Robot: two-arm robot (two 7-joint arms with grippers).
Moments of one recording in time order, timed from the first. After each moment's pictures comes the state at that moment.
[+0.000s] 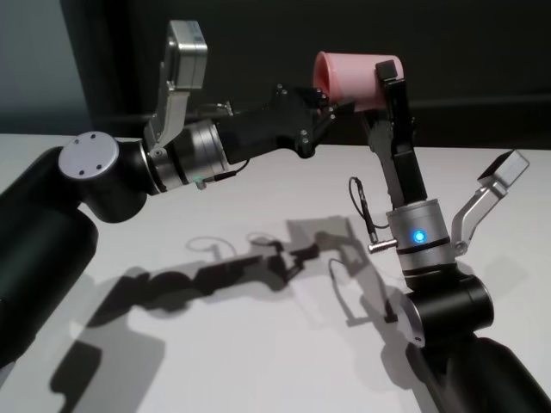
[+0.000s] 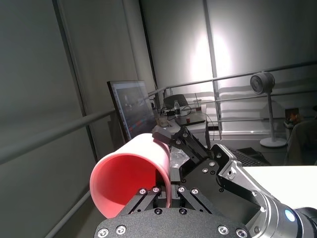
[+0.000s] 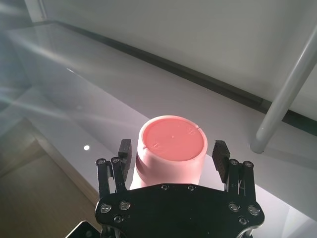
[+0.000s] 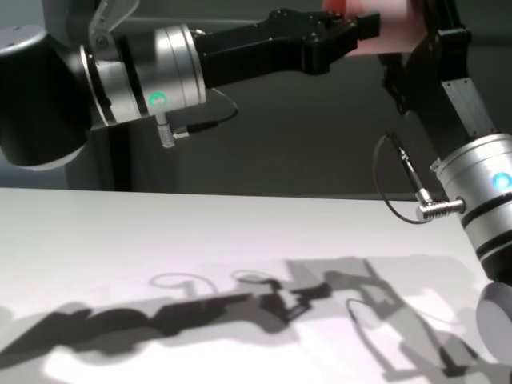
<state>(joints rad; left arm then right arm) -0.74 0.26 0.63 -1.02 -0.58 -0.23 -0.95 0.36 -0.04 -0.22 -1.10 1.49 0.03 0.84</state>
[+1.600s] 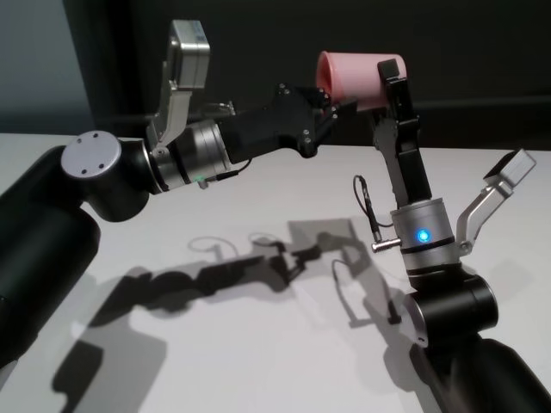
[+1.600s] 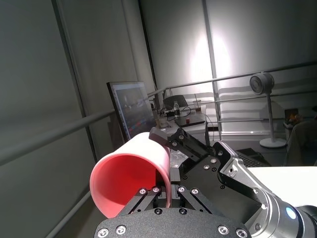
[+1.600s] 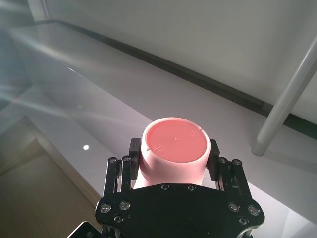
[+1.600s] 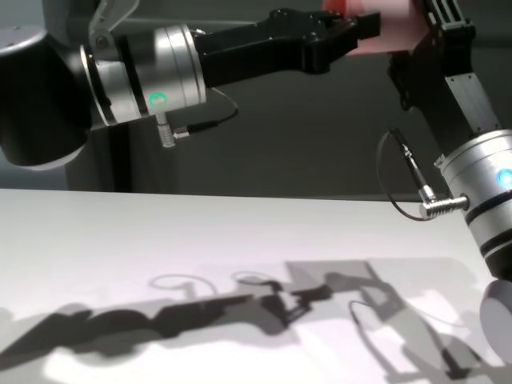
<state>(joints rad) -0.74 0.26 0.63 -1.02 -0.58 -0.23 -0.95 0.35 -0.03 -0.24 -1.12 1.49 0.01 0.83</state>
